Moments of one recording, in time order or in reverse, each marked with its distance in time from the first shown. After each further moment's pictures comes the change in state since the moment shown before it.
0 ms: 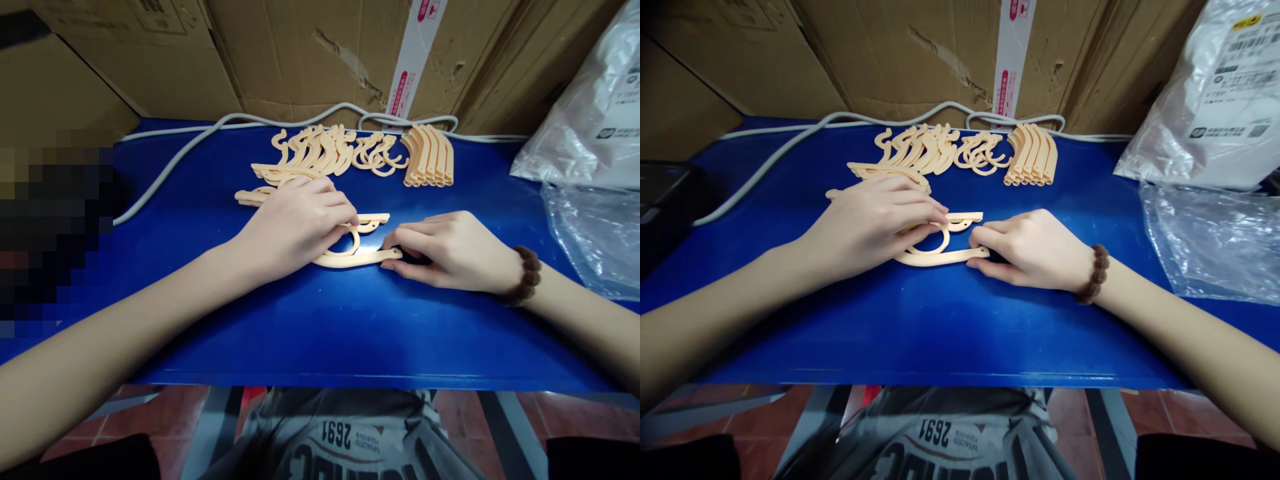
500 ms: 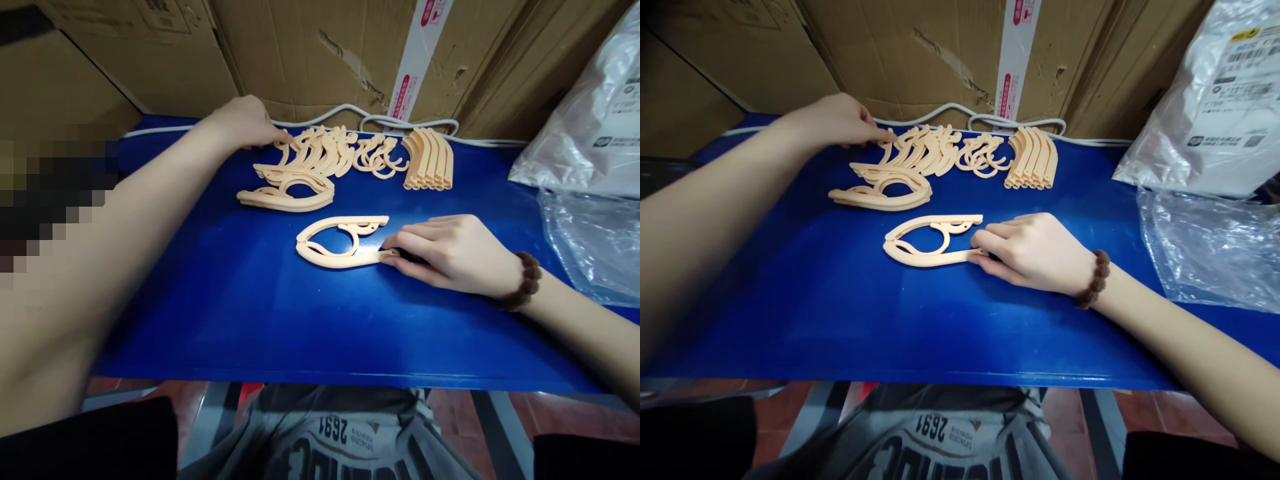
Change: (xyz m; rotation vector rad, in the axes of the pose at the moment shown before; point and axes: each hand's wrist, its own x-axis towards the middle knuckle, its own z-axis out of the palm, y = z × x) left_hand 0.053 -0.144 -0.023 0.069 -0.261 -0.983; right_hand -0.001 -0.001 -0.005 -0.103 -0.001 -0.011
